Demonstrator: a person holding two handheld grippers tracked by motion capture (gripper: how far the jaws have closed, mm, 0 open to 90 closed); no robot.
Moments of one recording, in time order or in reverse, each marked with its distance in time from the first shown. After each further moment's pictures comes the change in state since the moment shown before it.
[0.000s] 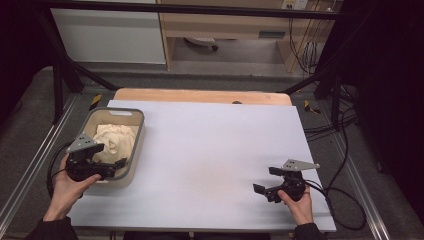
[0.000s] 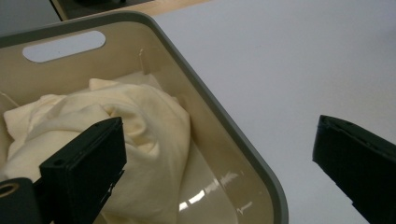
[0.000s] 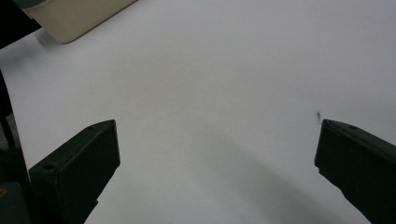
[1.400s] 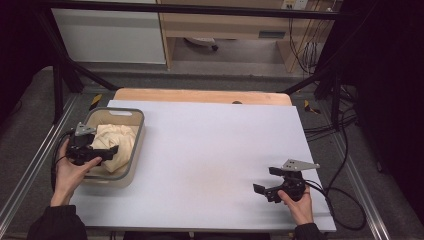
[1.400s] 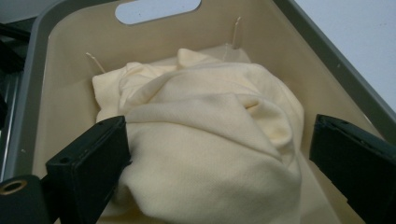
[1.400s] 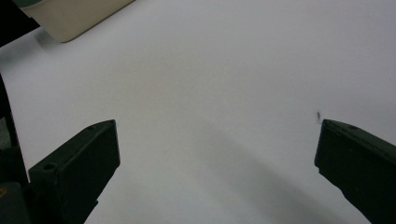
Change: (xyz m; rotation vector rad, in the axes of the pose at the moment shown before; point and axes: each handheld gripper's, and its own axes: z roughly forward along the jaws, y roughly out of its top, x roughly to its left) left arm 0.048 0.000 0.036 0.129 0.233 -0.074; right arm 0.000 0.000 0.000 0.004 -0.004 0.000
